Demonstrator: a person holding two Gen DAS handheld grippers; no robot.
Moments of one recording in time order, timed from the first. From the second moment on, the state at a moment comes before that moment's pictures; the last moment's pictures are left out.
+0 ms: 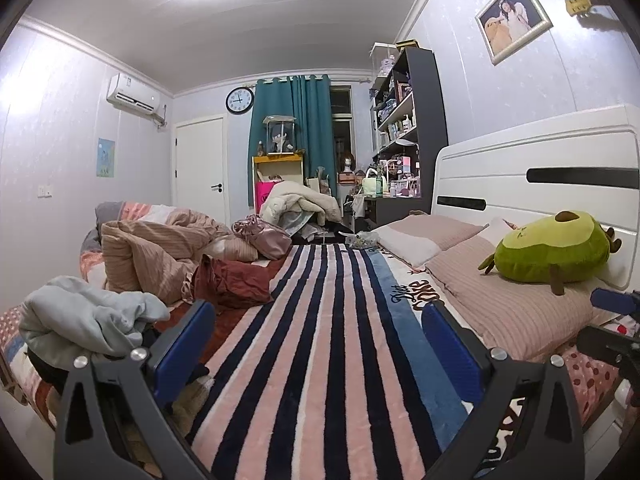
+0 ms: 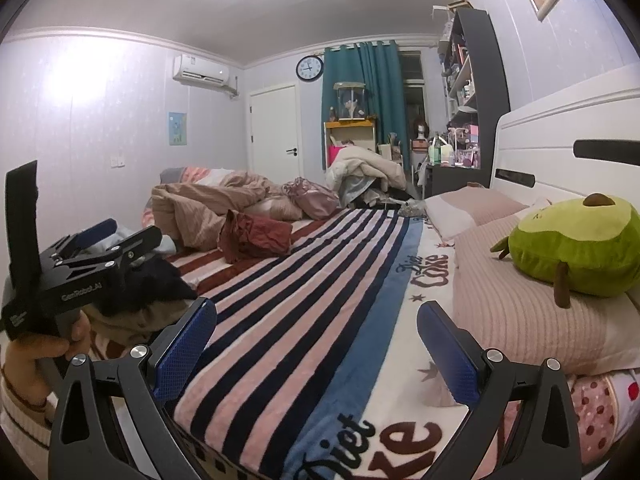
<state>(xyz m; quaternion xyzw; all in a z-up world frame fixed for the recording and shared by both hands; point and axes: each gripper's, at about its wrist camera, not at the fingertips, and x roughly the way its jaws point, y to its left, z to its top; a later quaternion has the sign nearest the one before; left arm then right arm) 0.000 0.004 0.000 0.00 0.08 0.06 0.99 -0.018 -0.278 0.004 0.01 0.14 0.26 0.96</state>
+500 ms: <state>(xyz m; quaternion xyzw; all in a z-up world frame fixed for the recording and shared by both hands) 0.001 0.001 0.000 0.01 0.08 0.06 1.00 -0.019 -0.268 0.006 0.00 0.14 0.25 0.96</state>
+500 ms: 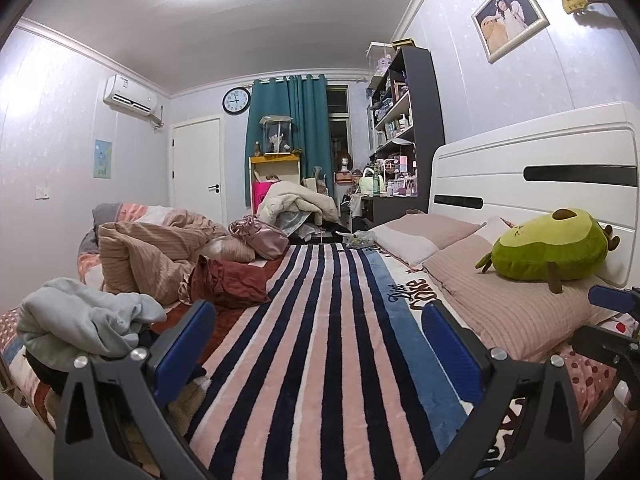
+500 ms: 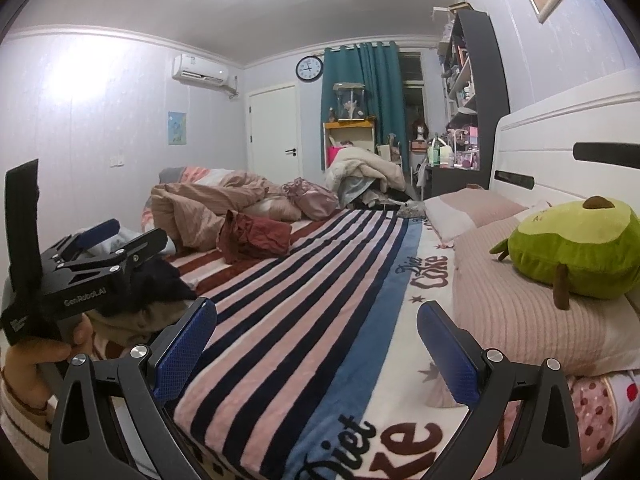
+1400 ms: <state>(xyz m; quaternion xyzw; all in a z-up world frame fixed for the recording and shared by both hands) 0.011 -0.008 -0.001 0.01 0.09 0.06 0.99 -0.014 -0.278 0.004 0.02 0.14 0.26 0.96</state>
